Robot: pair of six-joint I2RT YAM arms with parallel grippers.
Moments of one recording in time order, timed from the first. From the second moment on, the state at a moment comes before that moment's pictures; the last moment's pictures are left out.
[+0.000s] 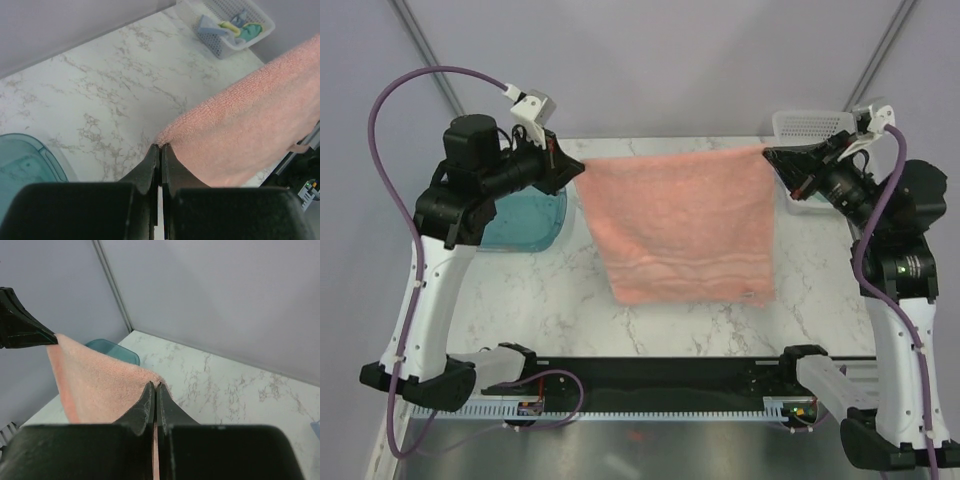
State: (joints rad) left arm -0.31 1.21 1.72 -0.81 0.44 -0.04; right arm 0.05 0.93 1.44 -0.35 -0.58 0.30
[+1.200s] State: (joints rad) left arm -0.26 2.10 1.99 -0.61 0.06 -0.08; right arm 0.07 2.08 1.75 -0.17 -0.28 0.38
